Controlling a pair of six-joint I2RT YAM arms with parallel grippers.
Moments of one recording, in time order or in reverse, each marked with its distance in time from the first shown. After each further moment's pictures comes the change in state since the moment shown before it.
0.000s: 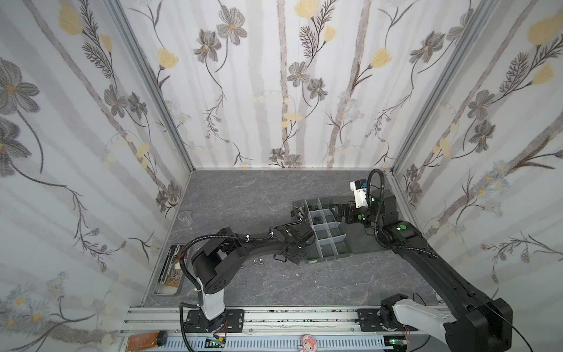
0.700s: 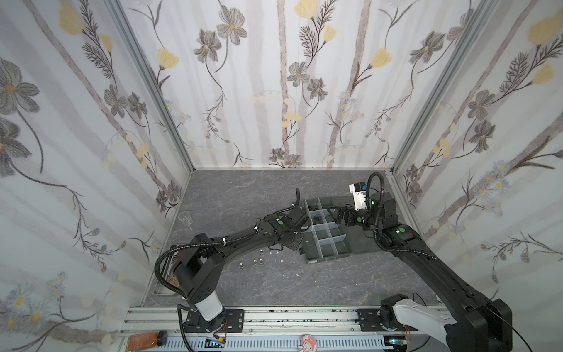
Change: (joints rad) left arm 0.071 -0.144 0.119 -0.125 -0.034 -0.006; right arm -0.001 -0.017 -0.064 0.059 -0.057 0.045
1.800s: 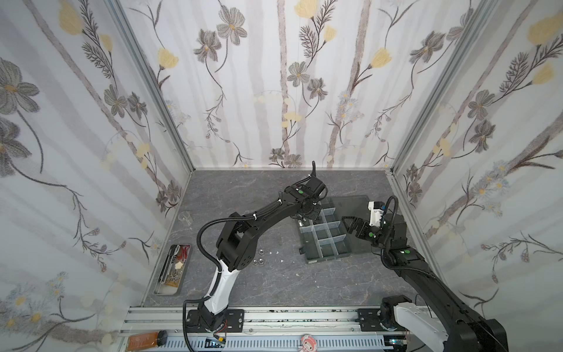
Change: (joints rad) left arm 0.070 0.476 0.689 -0.125 0.096 0.063; right arm -0.193 -0.145 -0.346 0.217 -0.067 0.237
